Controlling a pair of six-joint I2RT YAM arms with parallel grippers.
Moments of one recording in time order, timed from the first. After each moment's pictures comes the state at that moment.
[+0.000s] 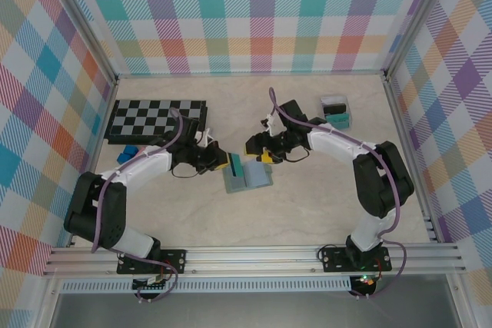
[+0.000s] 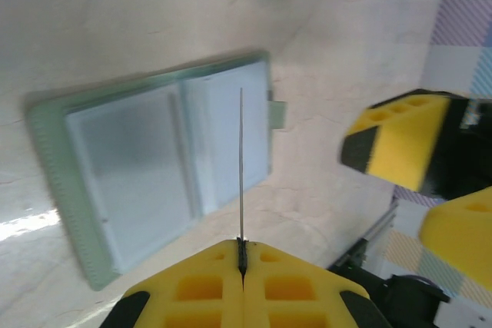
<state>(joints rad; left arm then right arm) -0.36 1.47 0.89 -0.37 0.67 -0.73 0.53 1.75 1.19 -0.45 -0.78 0.61</state>
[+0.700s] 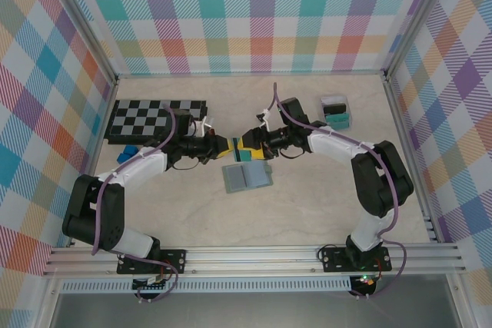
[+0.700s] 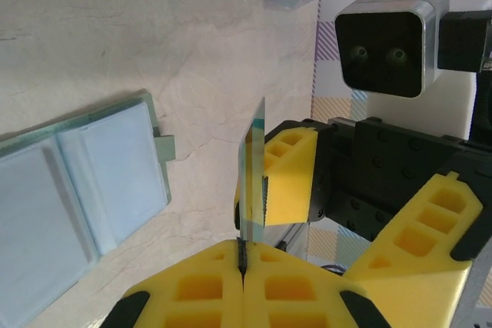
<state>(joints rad) -0.31 1.46 0.85 -0.11 0.84 -0.87 0.53 1.76 1.14 -0.18 -0.99 0.76</state>
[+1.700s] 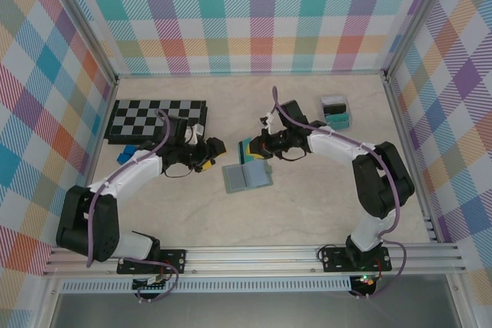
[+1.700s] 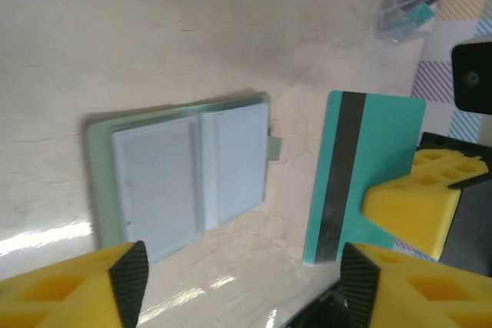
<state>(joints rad) -0.30 1.36 0.85 -0.40 0.56 -0.80 0.54 1.73 1.16 -0.35 -0.76 0.75</state>
